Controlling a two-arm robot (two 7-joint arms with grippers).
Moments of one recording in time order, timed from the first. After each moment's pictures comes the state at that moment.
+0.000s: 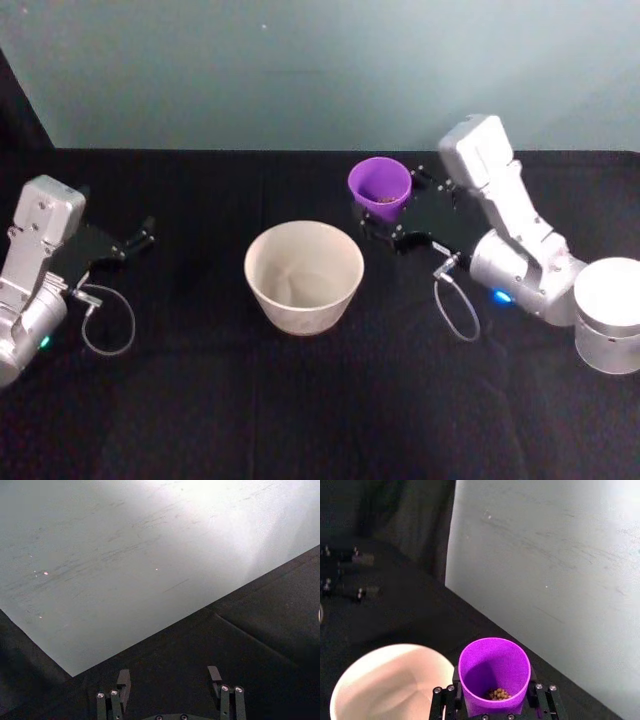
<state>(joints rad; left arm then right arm) -0.20 0.60 0.45 -1.41 -0.25 -0.12 0.03 0.29 0.41 -0.42 -1.58 0.10 0.16 0.33</state>
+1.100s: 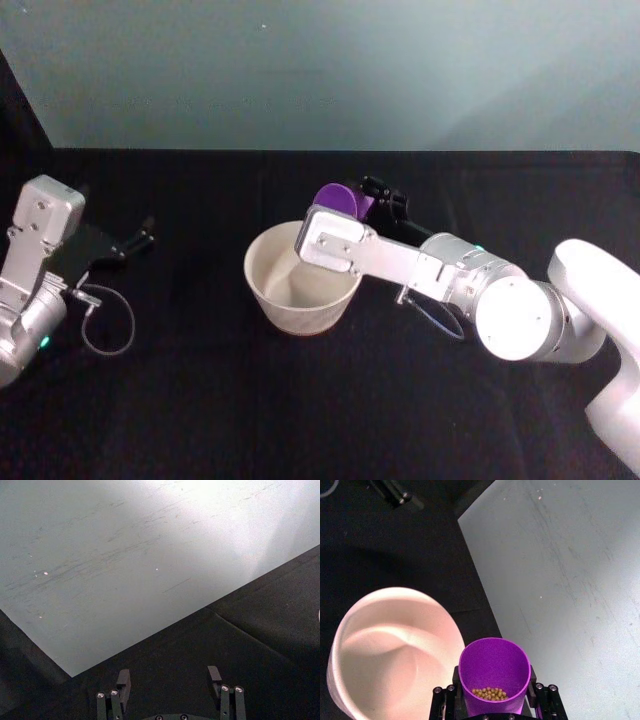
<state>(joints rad) -0.20 0.60 0.45 -1.41 -0.25 -0.12 0.03 0.41 0.44 -0.68 -1.64 -0.48 0.32 0.30</state>
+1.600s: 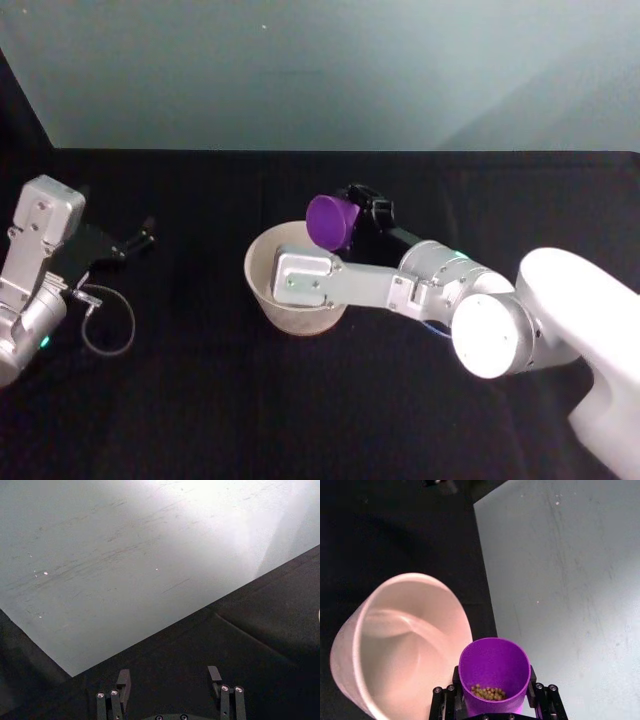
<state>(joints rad) -0.20 0.60 0.45 -1.41 -0.25 -0.12 0.03 0.44 0.44 -0.76 -1.64 -0.66 0.36 0.34</state>
